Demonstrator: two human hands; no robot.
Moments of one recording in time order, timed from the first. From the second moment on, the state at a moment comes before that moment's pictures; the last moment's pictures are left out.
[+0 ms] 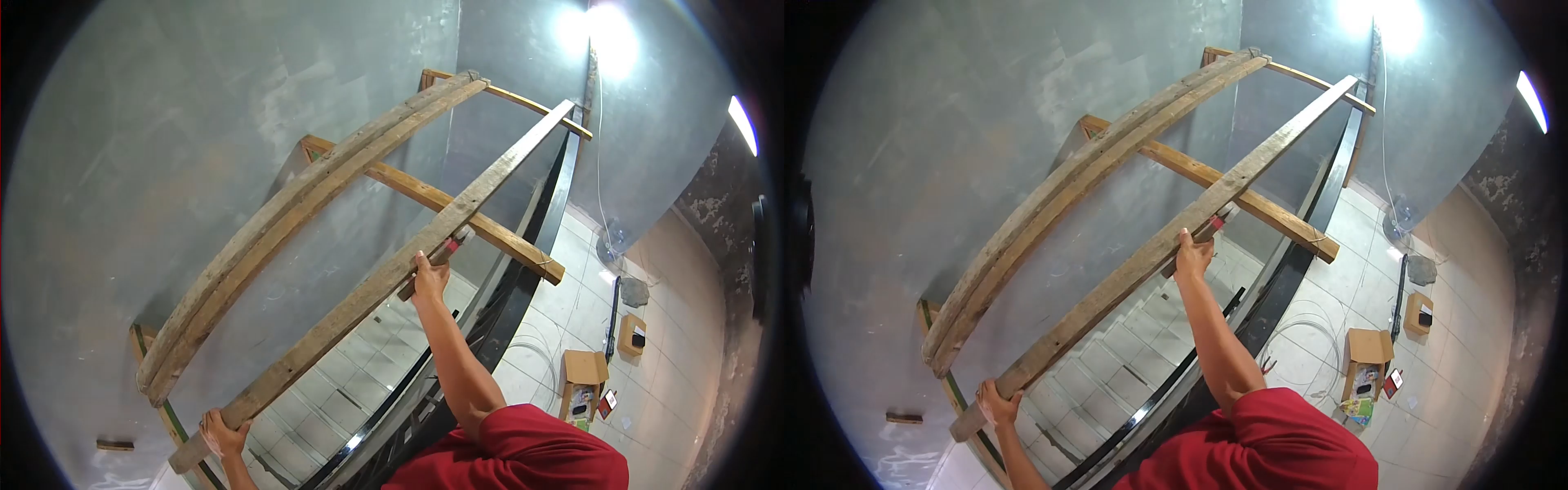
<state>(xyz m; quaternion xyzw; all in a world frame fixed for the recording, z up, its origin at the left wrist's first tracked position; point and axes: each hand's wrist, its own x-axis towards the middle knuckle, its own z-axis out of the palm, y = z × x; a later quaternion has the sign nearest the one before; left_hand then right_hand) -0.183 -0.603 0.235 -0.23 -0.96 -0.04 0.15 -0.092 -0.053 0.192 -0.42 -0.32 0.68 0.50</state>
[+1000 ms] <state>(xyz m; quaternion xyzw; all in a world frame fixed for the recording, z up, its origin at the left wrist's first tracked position) -0.198 -0.691 0.234 -0.16 -0.97 -0.03 0.20 -0.180 -0.115 0.254 -0.38 -0.27 0.78 0.41</state>
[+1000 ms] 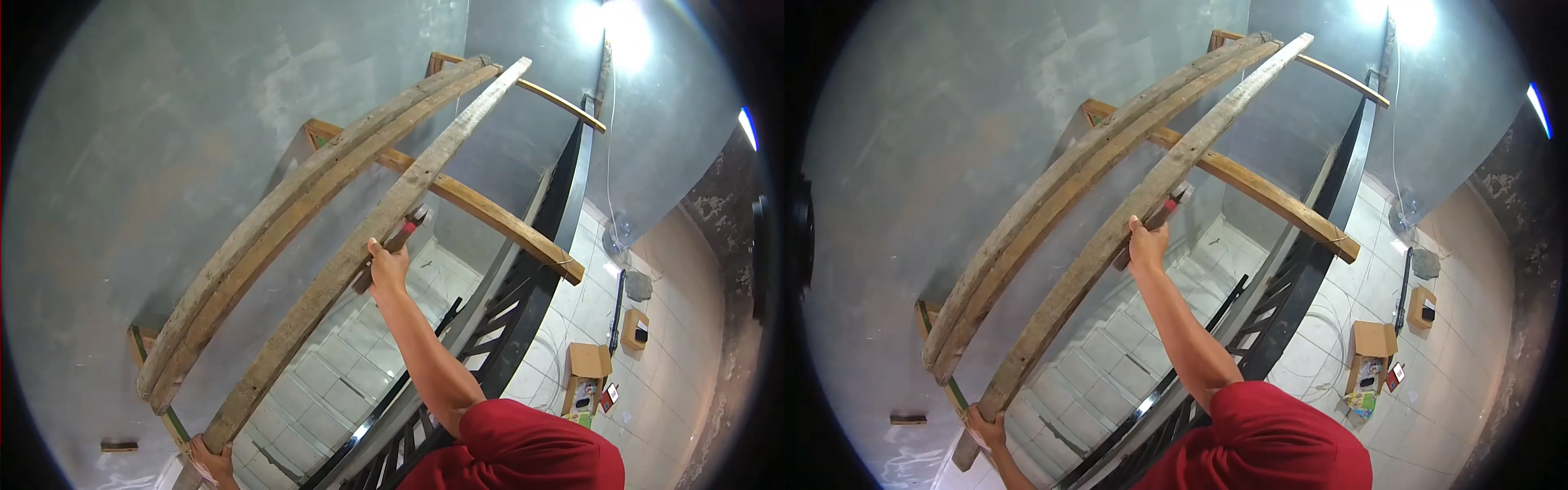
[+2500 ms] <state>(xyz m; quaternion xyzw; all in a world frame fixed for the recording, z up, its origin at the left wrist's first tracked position) -0.313 -0.589 0.247 -0.19 -0.98 0.04 0.09 -0.307 -0.055 0.192 -0.36 -0.33 0.82 0.29</state>
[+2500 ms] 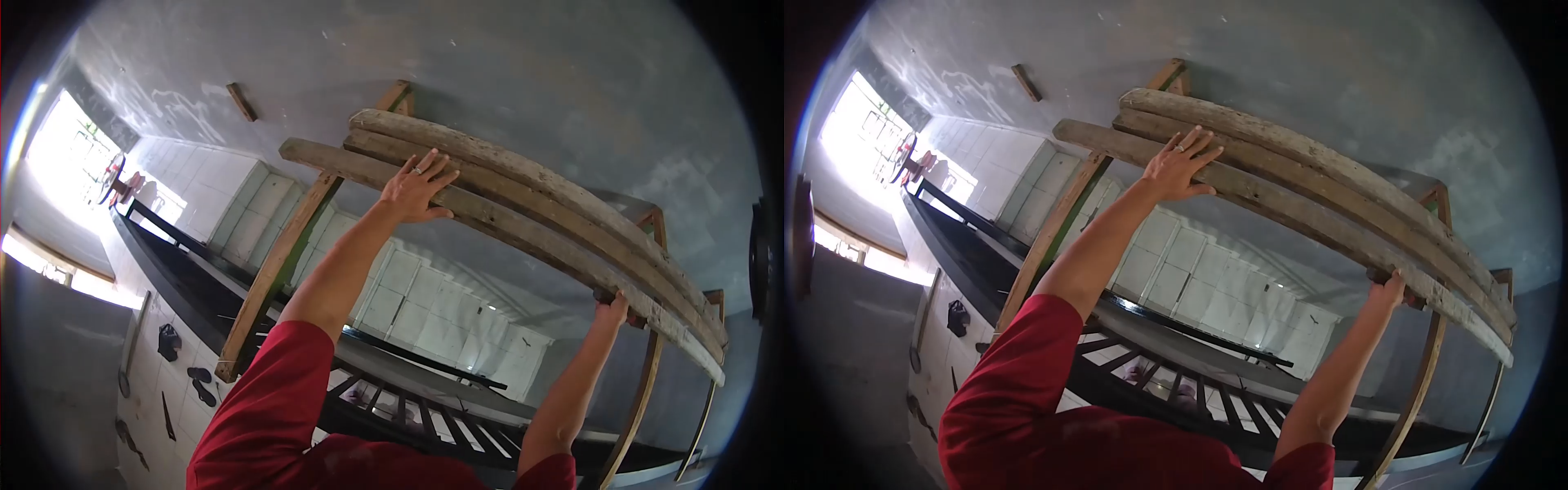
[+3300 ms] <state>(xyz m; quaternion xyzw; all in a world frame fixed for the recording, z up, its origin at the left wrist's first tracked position) -0.330 -0.586 0.250 -0.22 -0.97 -0.01 0.08 -0.311 -0.112 0.228 -0.54 -0.40 0.69 0.28</state>
